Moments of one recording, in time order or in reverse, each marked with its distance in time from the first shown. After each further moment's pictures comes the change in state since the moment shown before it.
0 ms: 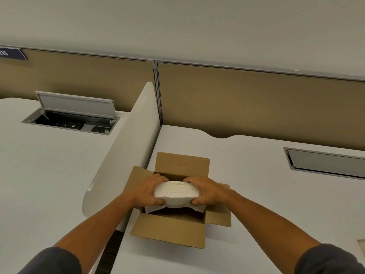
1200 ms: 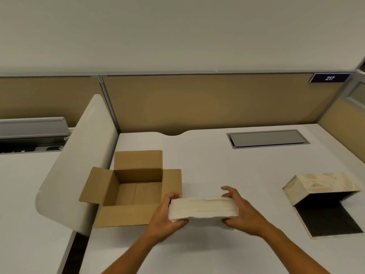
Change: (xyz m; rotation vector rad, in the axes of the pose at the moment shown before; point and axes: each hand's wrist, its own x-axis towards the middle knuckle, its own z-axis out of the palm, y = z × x) left_hand -0.058 0.207 0.129 -0.751 0.140 0.107; right_hand -0.315 0.055 0.056 0.392 0.504 0.349
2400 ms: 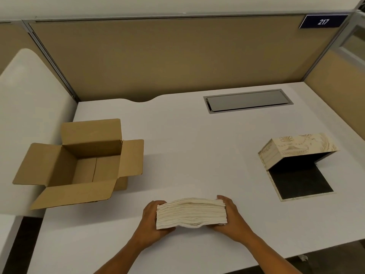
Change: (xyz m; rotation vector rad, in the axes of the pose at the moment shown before) left_hand -0.023 -0.086 0.118 0.200 -0.046 -0.069; right_hand -0.071 0.147 0.056 0.200 0.052 0.225
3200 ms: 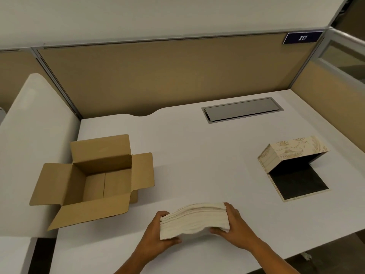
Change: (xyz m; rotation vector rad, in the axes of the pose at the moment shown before) left_hand -0.011 0.003 -0.043 -0.135 -0.170 -0.099; right_hand -0.016 -0.049 0.017 -0.018 -0.012 0.058
